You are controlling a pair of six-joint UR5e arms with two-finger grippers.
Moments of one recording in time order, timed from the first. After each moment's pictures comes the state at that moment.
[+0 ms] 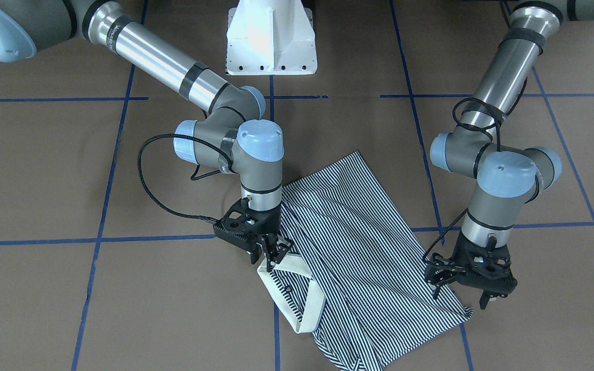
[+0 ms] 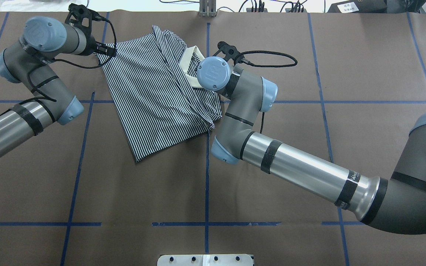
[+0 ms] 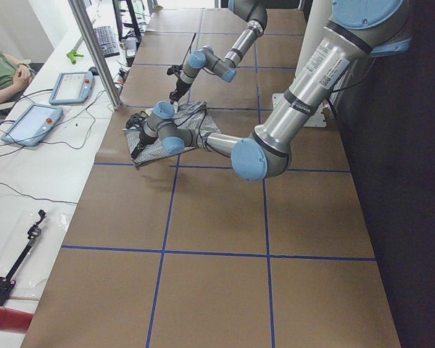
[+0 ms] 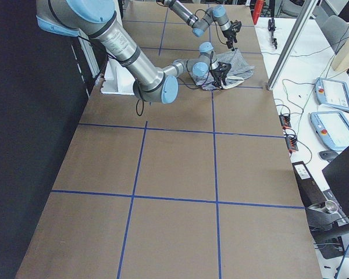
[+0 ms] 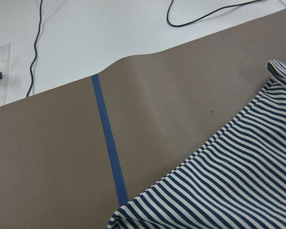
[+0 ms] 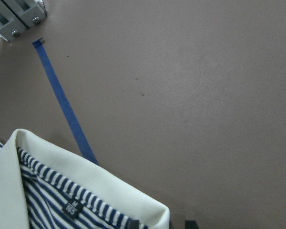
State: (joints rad) left arm -0.92 -2.22 -1.04 -2.41 -1.71 -0.65; right arm 0.59 -0.56 0.94 -1.10 1.48 1.77
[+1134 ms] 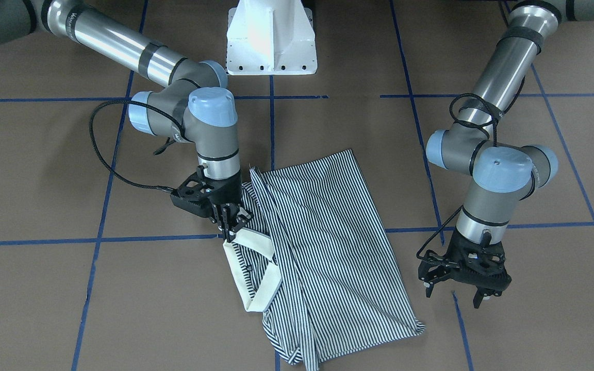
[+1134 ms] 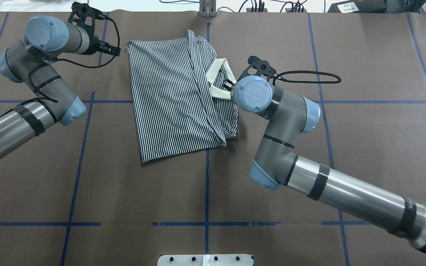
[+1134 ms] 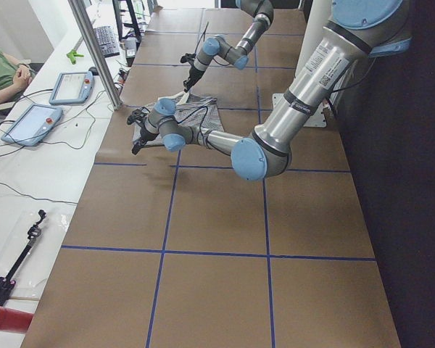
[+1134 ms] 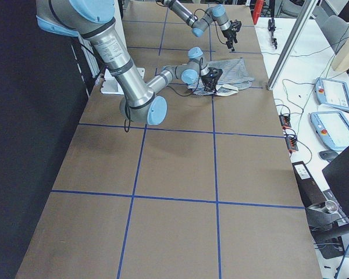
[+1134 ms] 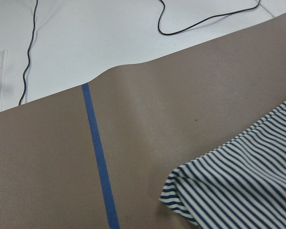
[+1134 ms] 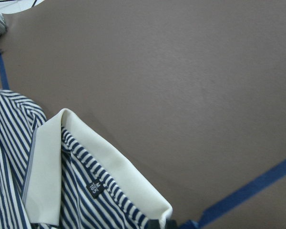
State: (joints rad) left arm -0.91 -2.22 -1.07 -2.41 -1.71 -0.65; right arm 0.55 -0.89 1.41 -1.20 1.45 1.77
